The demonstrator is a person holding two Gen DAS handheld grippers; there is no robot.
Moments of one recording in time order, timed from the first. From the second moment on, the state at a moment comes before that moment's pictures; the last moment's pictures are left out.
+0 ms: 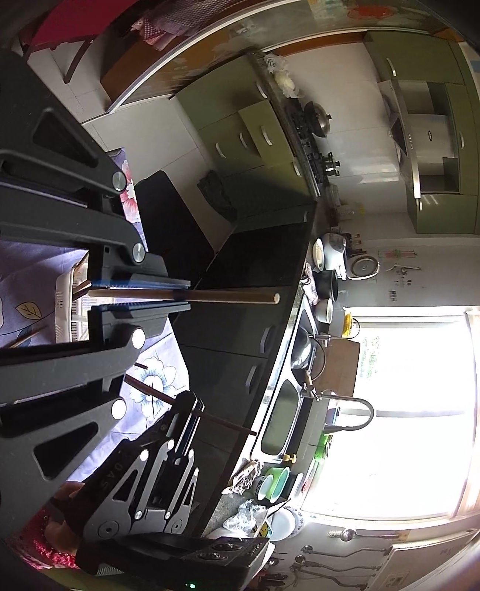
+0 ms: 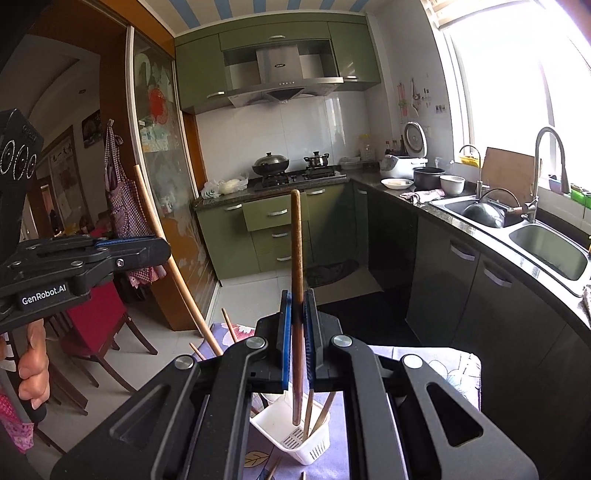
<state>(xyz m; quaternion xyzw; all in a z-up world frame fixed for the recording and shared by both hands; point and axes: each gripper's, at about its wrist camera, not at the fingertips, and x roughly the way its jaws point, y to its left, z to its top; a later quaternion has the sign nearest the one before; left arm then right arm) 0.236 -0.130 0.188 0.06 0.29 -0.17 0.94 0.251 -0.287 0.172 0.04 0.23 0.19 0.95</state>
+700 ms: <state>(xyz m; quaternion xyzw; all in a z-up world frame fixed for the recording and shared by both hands) 0.216 -0.130 0.132 0.07 0.36 -0.17 0.91 0.211 -0.300 0.132 0.03 0.24 0.21 0.95</state>
